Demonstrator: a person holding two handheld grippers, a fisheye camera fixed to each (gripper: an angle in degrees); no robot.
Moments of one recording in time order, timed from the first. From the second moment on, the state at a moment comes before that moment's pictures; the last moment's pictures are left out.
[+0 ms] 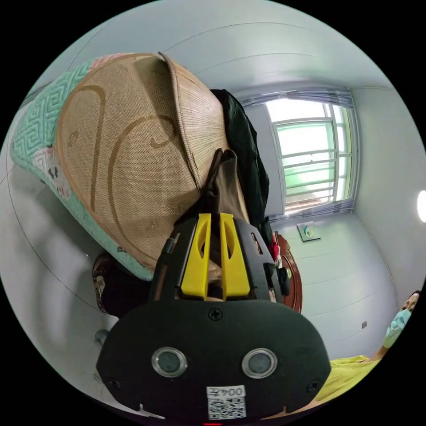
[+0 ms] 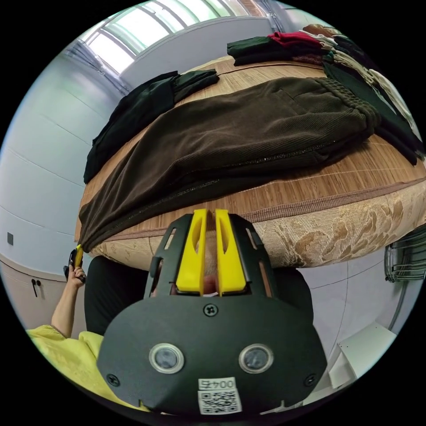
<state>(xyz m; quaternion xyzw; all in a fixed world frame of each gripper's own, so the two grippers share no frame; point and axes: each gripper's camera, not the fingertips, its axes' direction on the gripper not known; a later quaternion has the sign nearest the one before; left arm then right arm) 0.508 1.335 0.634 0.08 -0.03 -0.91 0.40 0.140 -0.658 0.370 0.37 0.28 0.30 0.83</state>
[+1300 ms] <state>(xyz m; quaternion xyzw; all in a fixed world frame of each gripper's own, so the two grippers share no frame) 0.175 1.219 0.691 -0.15 -0.10 -0.80 0.58 0.169 -0.602 0.361 0.39 0.26 0.28 0.83</state>
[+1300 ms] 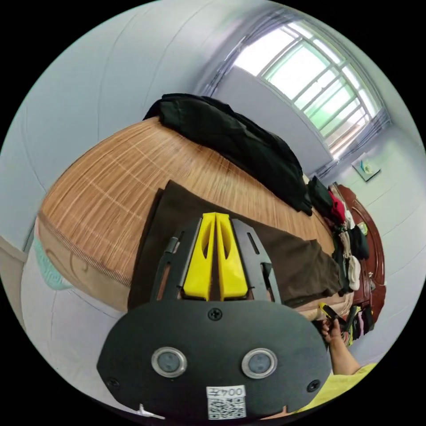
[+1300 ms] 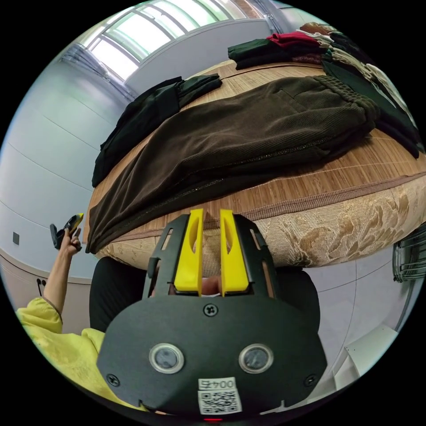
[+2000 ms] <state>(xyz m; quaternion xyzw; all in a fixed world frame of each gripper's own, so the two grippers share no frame) -0.038 1.282 0.781 -0.25 -0.03 -0.77 0.59 0.190 -0.570 0.331 0.39 0.28 0.29 0.83</state>
